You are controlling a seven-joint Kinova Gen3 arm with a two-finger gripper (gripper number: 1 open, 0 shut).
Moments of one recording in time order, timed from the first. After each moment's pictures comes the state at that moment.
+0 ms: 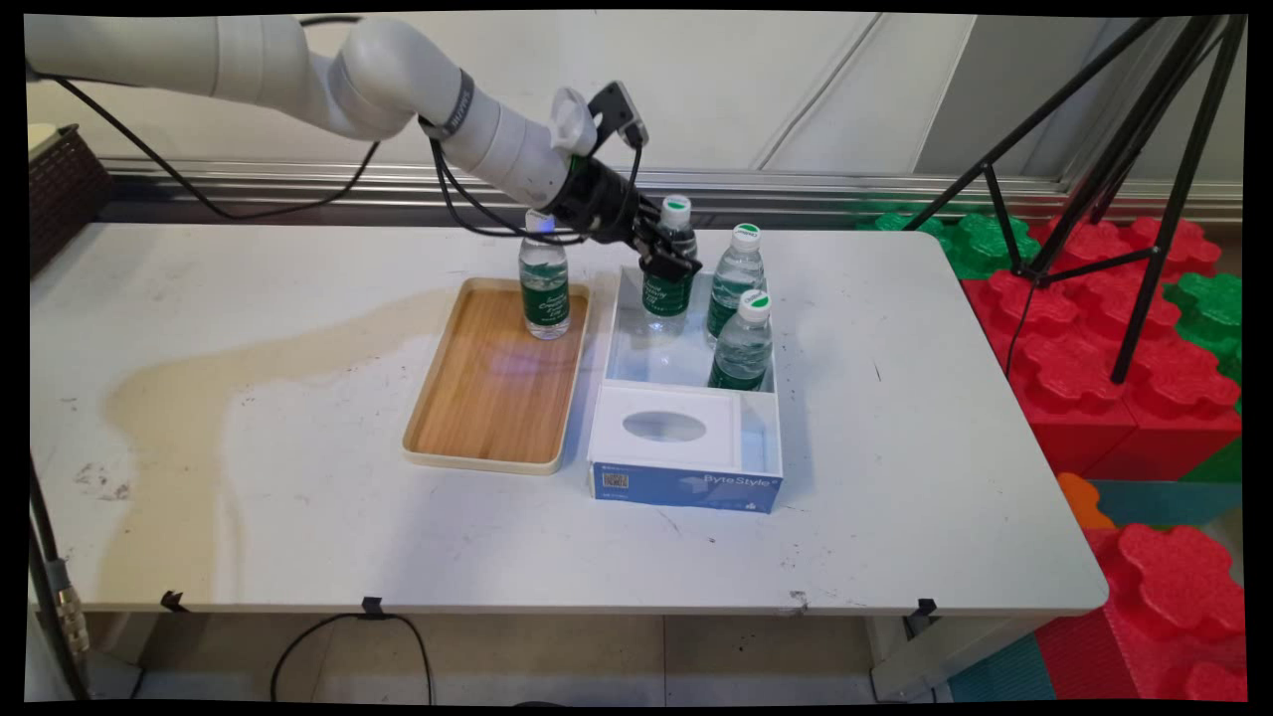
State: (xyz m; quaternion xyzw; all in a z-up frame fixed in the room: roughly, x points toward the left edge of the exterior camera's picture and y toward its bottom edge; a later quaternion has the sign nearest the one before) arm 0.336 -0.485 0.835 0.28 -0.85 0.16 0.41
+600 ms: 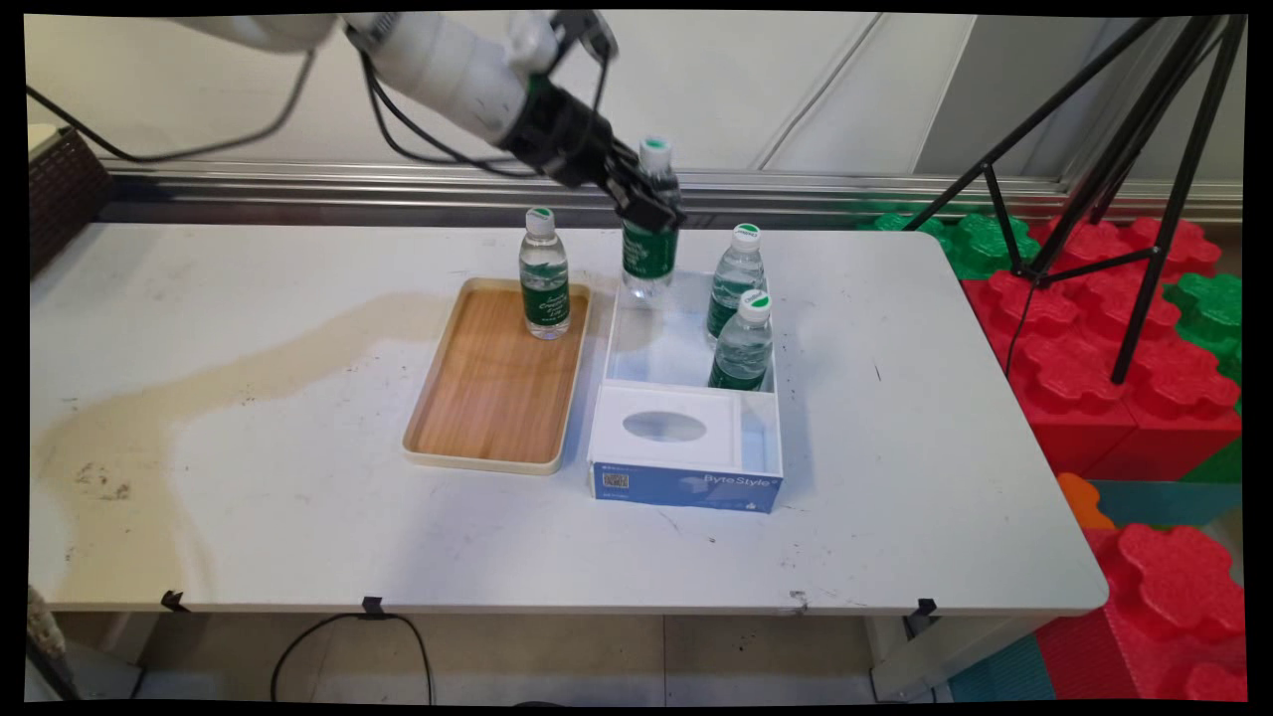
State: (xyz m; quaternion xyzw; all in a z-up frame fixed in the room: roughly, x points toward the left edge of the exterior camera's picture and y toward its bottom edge) arm 0.350 -0.447 0.919 0.29 -0.85 0.15 0.41
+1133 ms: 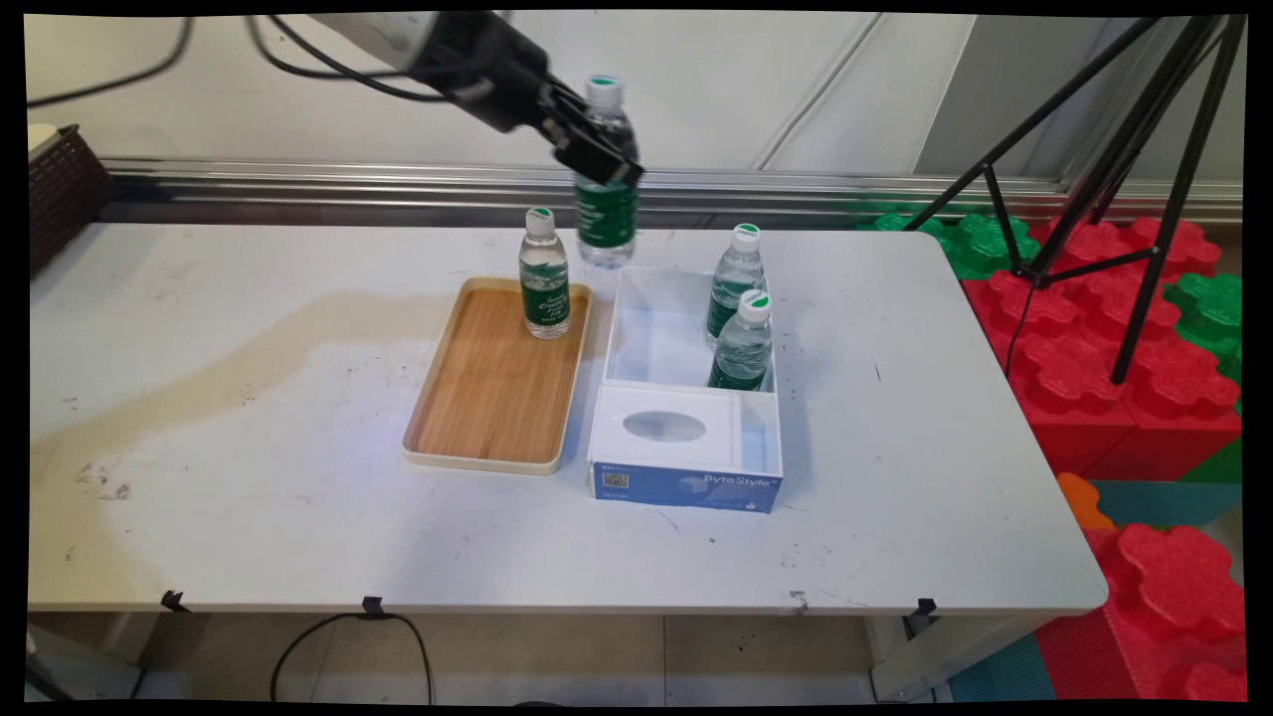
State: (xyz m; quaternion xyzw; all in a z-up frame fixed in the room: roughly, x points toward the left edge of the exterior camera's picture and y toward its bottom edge) arm 0.391 -0.402 0.991 0.29 -0.85 0.13 0.42
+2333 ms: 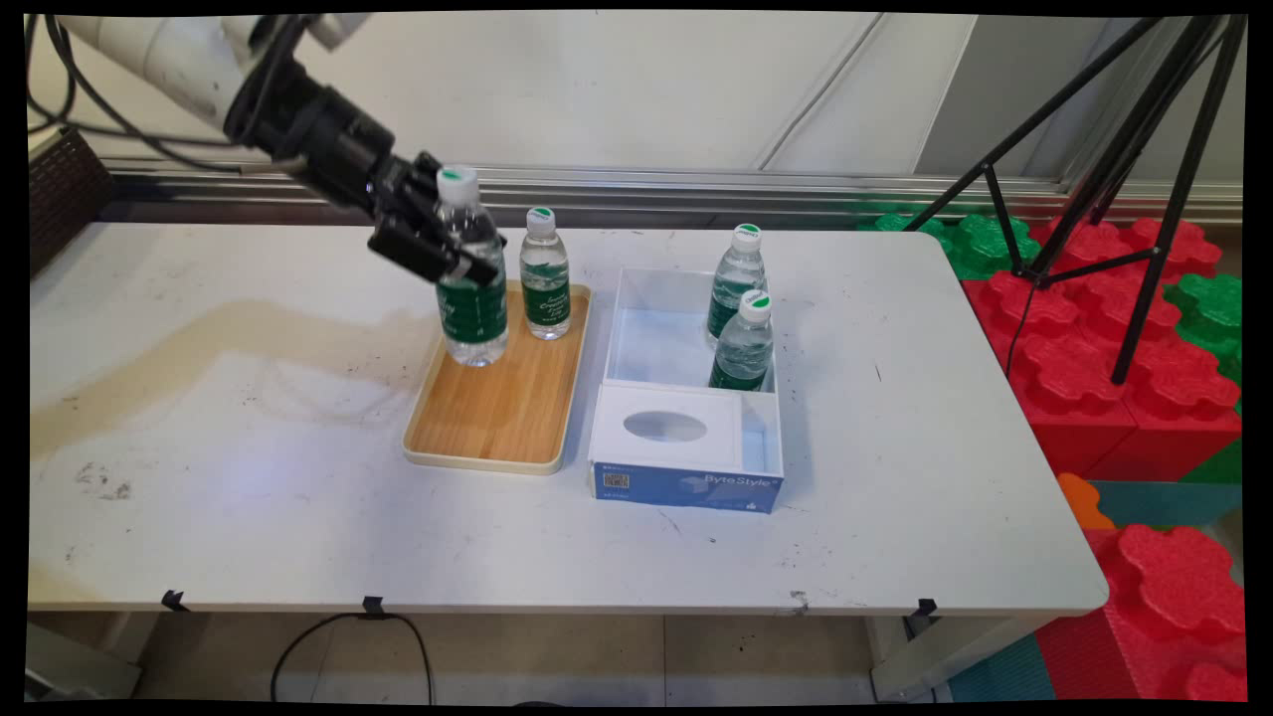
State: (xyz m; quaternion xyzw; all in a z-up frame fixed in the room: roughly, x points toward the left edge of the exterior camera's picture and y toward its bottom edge) arm 0.482 -0.329 0.958 0.21 -0.88 0.03 0.42
